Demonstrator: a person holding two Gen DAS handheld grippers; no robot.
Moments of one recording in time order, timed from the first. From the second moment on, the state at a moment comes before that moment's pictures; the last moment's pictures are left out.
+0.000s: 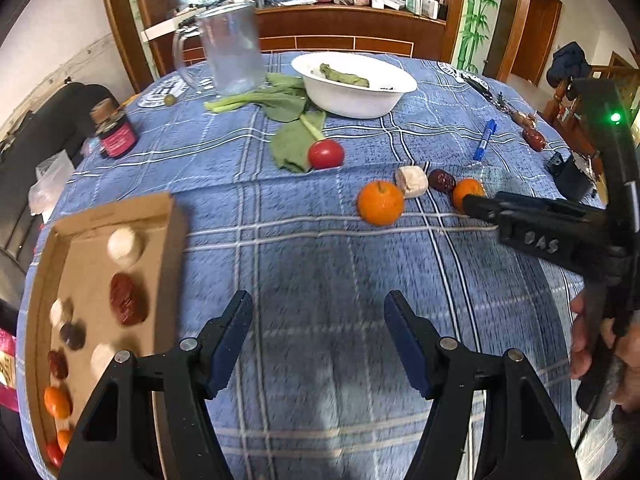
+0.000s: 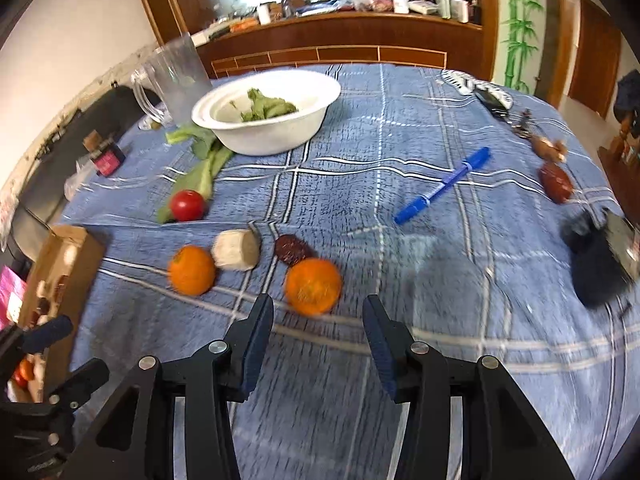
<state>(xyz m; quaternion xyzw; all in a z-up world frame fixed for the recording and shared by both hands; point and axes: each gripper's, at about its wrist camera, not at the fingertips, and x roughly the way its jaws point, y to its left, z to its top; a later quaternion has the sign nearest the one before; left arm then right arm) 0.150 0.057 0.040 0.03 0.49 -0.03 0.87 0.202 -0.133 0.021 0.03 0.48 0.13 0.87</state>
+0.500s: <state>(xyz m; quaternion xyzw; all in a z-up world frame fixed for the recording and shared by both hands) 0.231 0.018 0.007 0.02 0.51 -0.07 0.86 0.196 -0.163 0.012 0.06 0.46 0.15 0.87</state>
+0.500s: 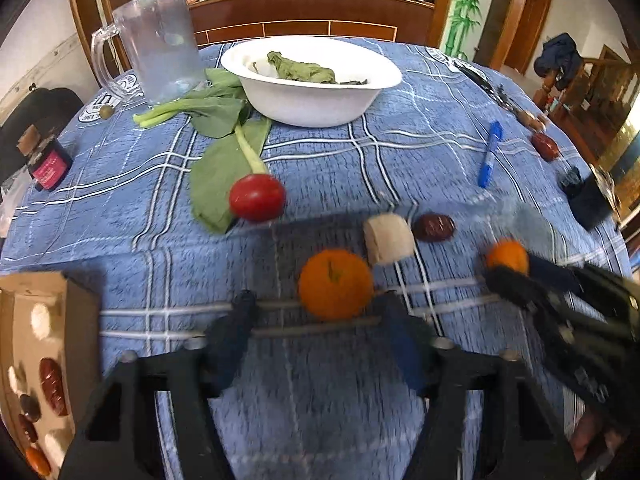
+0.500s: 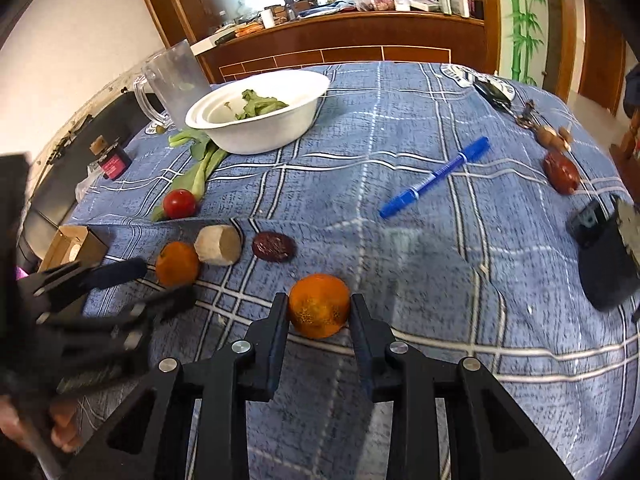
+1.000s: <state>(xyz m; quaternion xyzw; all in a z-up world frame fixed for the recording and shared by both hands) 0.153 0.036 0.029 -0.01 0.49 -0.07 0.87 0.136 -0.162 0.039 0.03 0.44 0.13 0.89</state>
